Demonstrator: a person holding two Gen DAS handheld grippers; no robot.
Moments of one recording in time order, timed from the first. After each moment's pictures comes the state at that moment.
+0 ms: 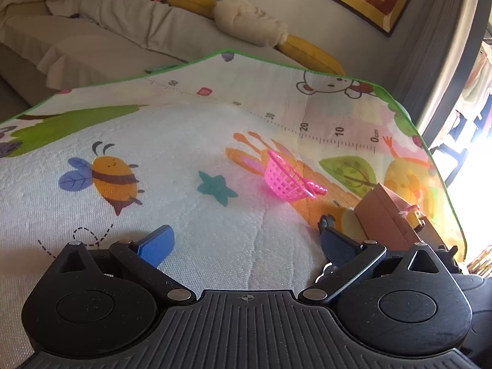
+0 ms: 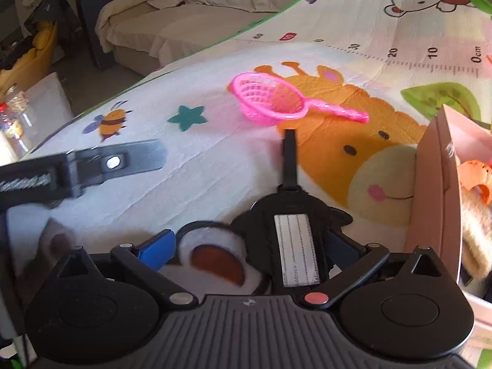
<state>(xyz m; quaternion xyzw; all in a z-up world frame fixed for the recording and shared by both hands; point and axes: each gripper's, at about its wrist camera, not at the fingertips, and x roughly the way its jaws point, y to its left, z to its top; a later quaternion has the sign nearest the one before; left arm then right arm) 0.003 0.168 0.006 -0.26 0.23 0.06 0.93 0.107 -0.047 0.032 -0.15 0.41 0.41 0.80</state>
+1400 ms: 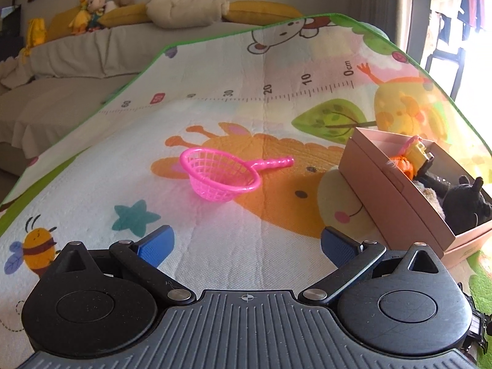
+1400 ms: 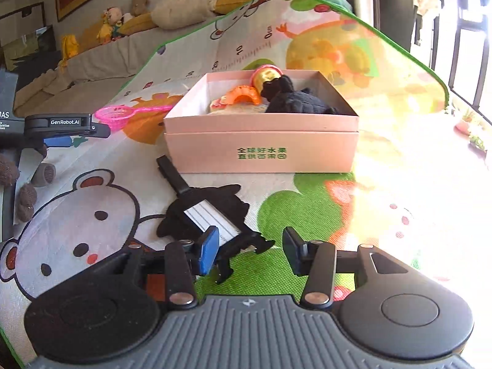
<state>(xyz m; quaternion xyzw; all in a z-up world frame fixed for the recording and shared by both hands) 0.078 0.076 0.030 -0.07 0.31 0.04 0.95 0.032 -0.270 0.027 -0.01 0.34 0.16 0.93</state>
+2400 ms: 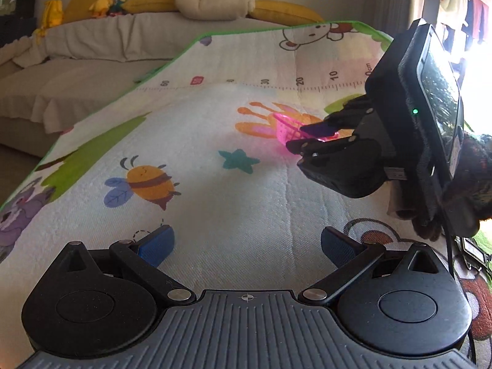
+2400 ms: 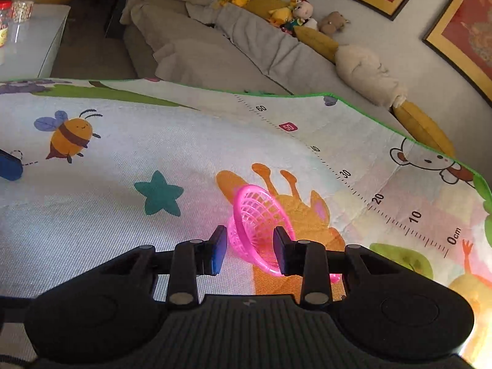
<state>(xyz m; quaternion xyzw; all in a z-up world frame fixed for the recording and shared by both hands) -0.022 0.168 0.017 -0.10 0.31 0.04 0.94 0.134 0.068 0.017 -0.40 0.19 0.34 0.83</state>
